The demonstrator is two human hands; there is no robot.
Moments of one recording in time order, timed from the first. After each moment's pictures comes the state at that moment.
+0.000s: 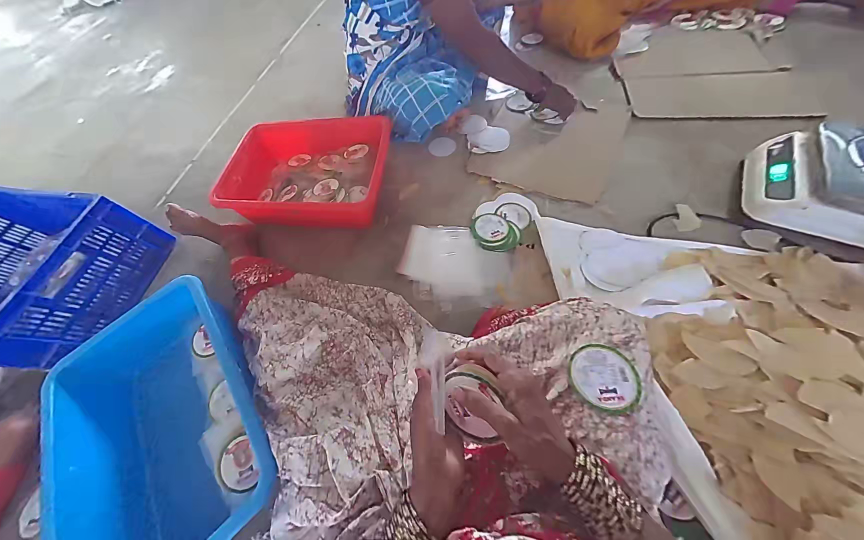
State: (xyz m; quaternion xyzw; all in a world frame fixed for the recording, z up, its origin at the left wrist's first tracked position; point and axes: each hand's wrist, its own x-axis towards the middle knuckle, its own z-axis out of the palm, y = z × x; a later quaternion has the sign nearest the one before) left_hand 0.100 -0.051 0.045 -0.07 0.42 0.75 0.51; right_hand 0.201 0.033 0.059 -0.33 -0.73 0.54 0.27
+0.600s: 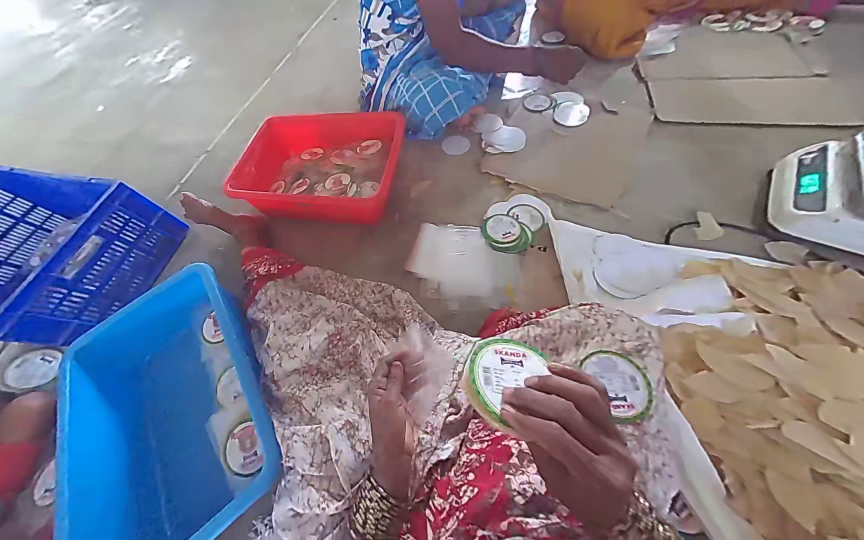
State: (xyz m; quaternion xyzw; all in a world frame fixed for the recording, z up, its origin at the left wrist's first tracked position) left_hand 0.049 -0.063 0.029 0.04 0.57 0.74 0.36; right_hand 0.226 0.027 0.077 -0.17 -0.83 0.15 0.51
